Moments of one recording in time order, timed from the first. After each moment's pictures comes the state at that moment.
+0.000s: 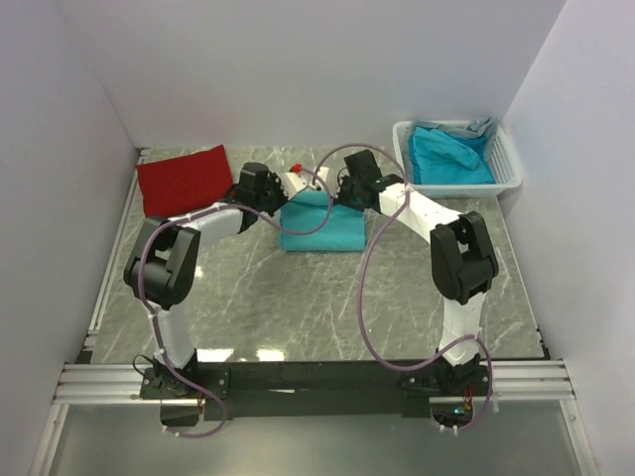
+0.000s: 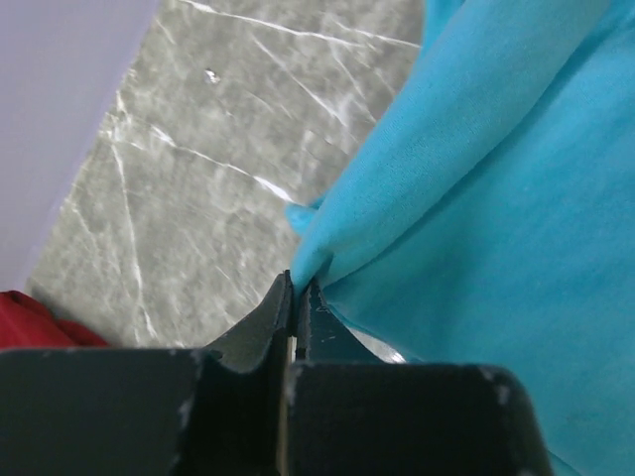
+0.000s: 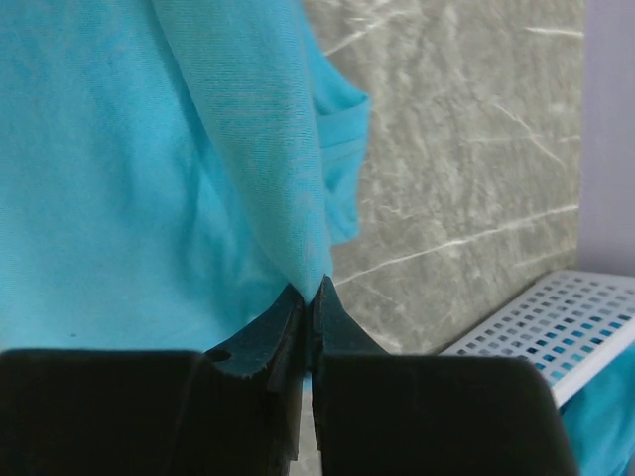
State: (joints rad) left arm -0.39 1.87 1.19 0.15 0.20 0.66; right arm 0.46 1.94 1.49 -0.41 -0.06 -0.90
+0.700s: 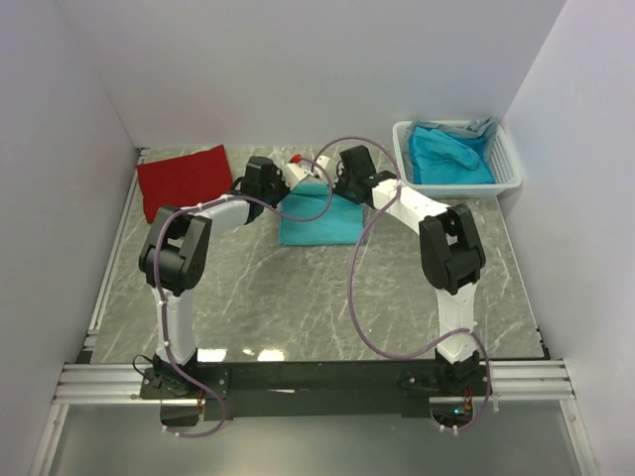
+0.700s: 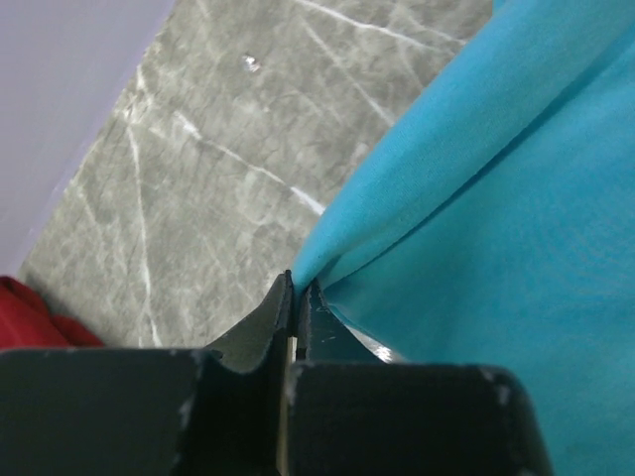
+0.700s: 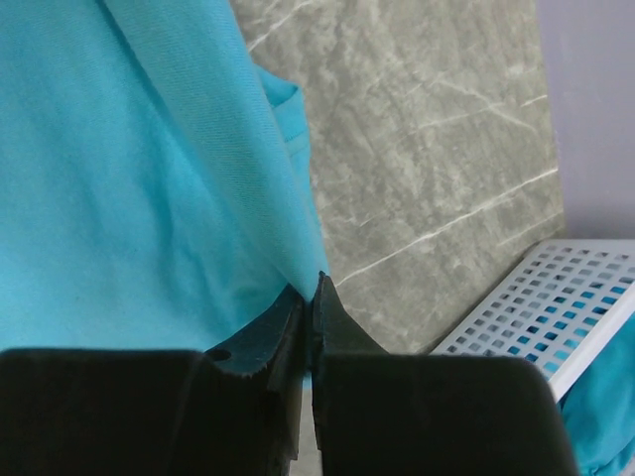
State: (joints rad) left arm -0.38 2.03 1.34 0.16 0.13 0.60; right arm 0.46 2.06 1.59 -0.33 0.06 -0.79
